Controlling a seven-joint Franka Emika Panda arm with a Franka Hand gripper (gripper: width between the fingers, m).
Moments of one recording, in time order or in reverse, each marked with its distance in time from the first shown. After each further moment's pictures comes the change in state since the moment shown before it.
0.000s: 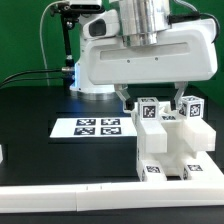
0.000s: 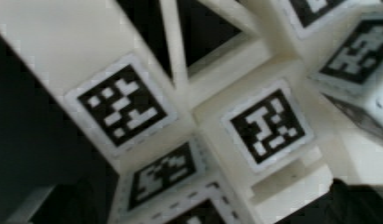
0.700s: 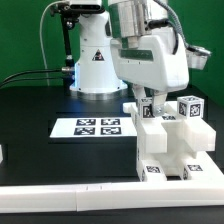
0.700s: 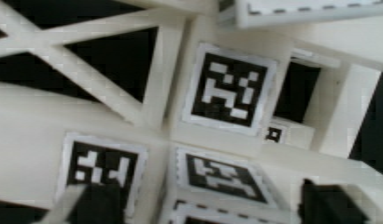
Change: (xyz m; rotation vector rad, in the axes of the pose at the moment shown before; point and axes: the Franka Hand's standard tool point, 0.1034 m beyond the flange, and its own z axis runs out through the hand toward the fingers) arm -0.001 0.003 0.004 0.038 0.023 0.842
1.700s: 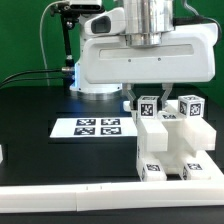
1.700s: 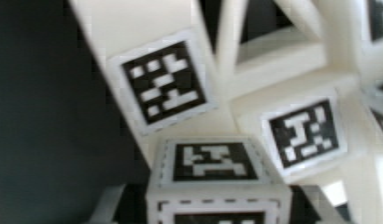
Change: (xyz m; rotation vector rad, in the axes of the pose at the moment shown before) arm -0.004 0.001 -0.004 -0.049 0.041 -0.559
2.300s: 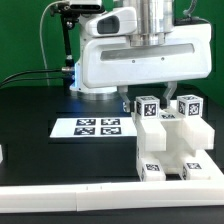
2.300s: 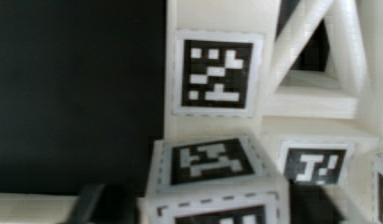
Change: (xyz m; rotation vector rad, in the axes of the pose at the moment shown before) arm 0.001 0.006 0.002 -0.013 -0.019 -0.787
